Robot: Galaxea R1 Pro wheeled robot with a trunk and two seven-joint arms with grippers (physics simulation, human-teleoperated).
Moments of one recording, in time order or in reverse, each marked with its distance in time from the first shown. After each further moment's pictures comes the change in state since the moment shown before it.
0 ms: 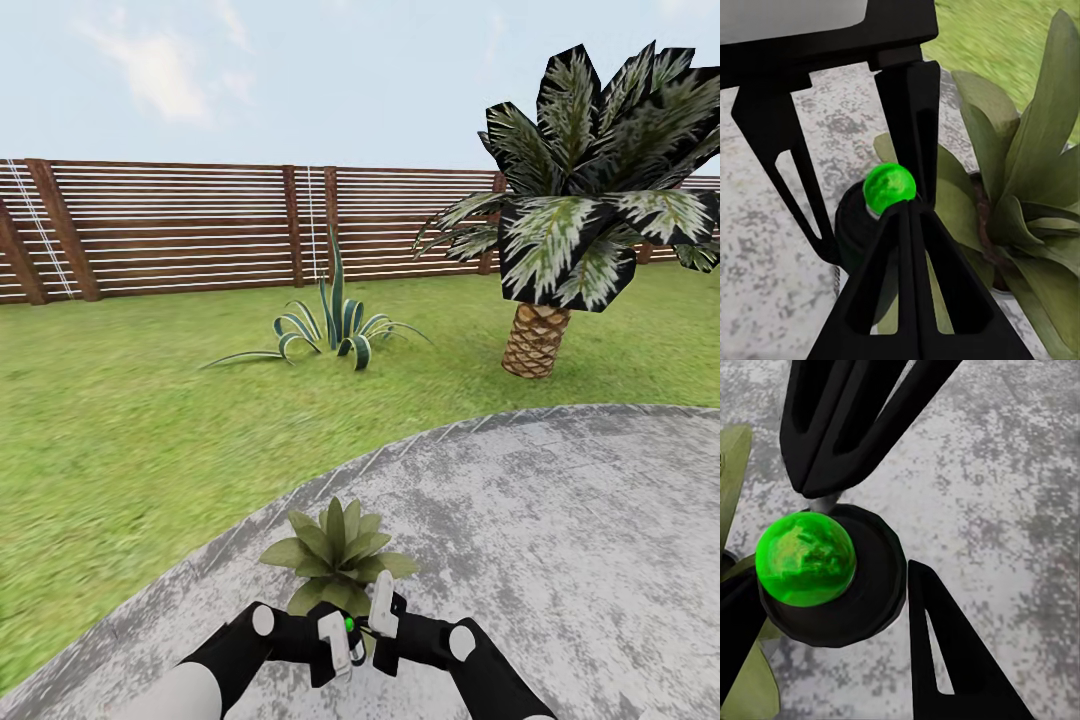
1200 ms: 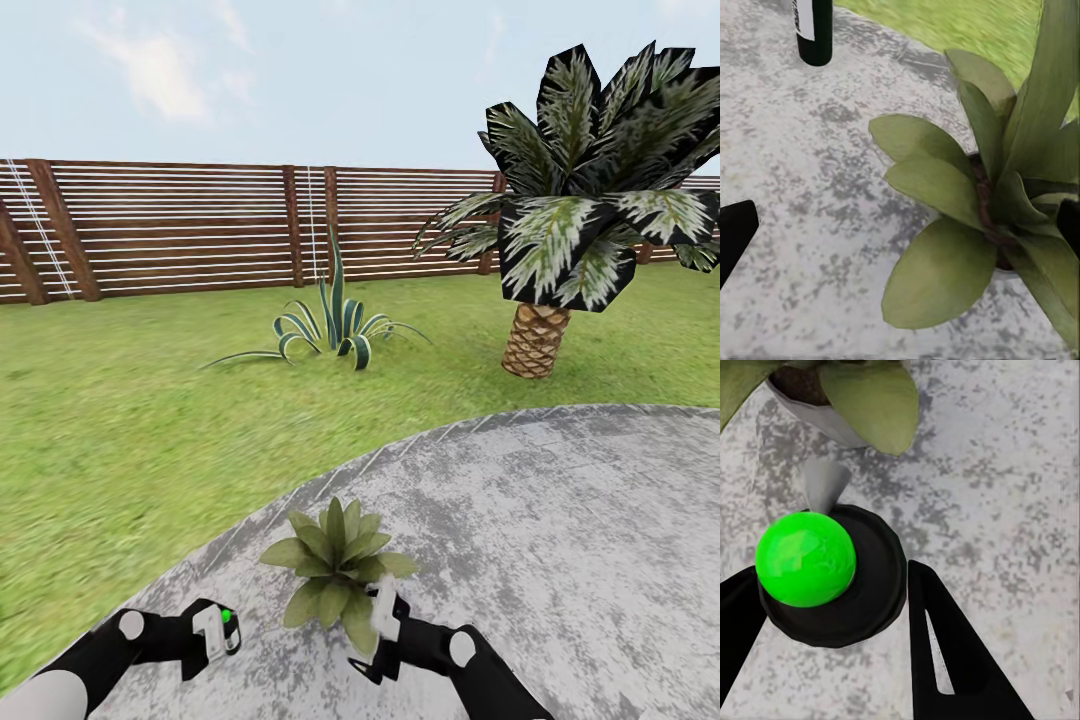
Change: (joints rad) left arm 0.011 0.369 0.026 0.015 0.129 -0.041 0.003; right arm 0.002 0.000 -0.010 0.030 0.004 0.026 -0.047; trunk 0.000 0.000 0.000
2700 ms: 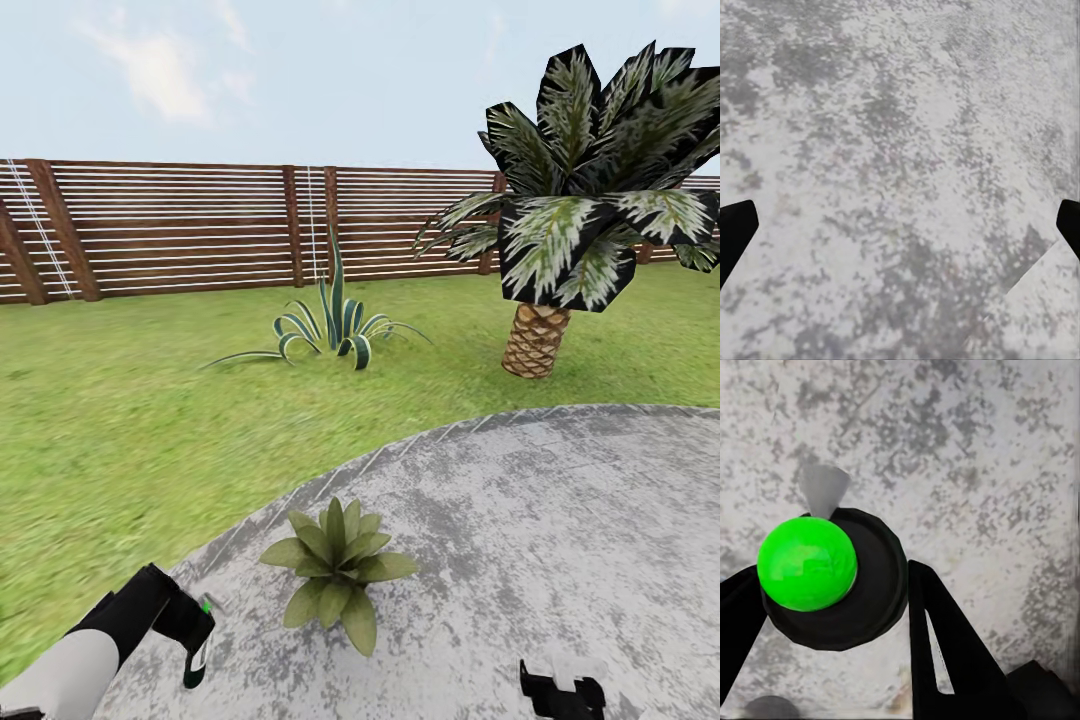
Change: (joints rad) left arm -0.077 -0.062 0.108 -0.070 0.018 0.800 -0.004; right arm 0.012 -0.227 -0.894 0.409 -0.009 -0.005 -0.738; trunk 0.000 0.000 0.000
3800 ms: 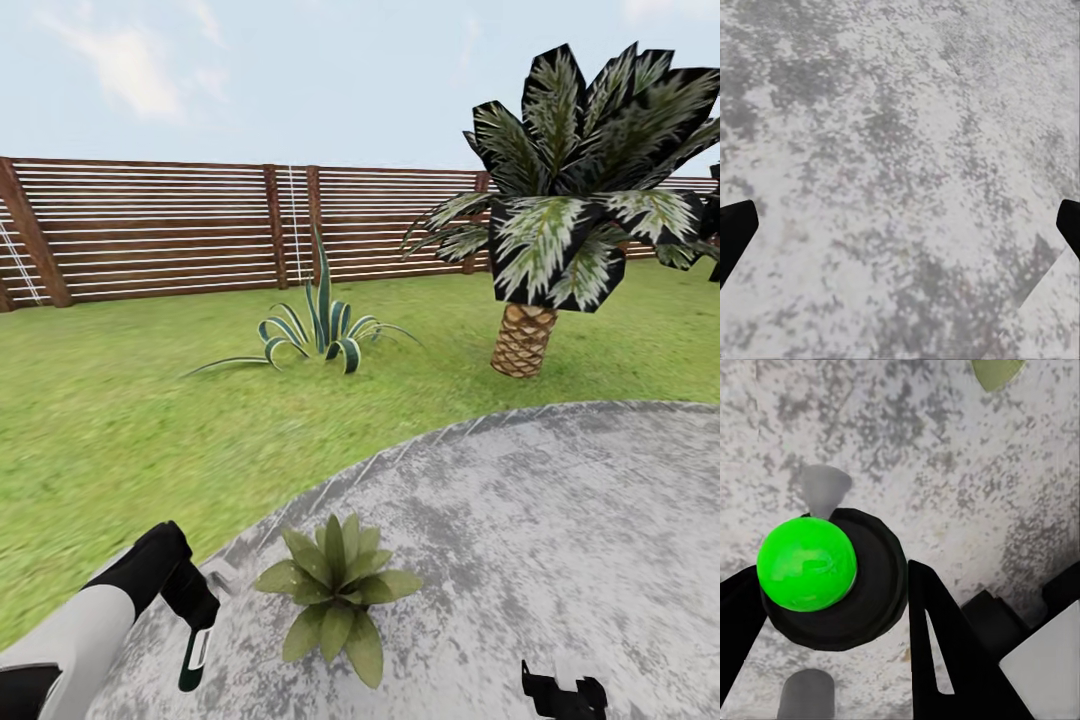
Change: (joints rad) left arm -0.106 -0.007 -0.091 -0.032 -0.184 0.182 -0.330; right arm 0.000 -0.004 -0.002 -0.001 0.002 -0.001 0.005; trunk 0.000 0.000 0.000
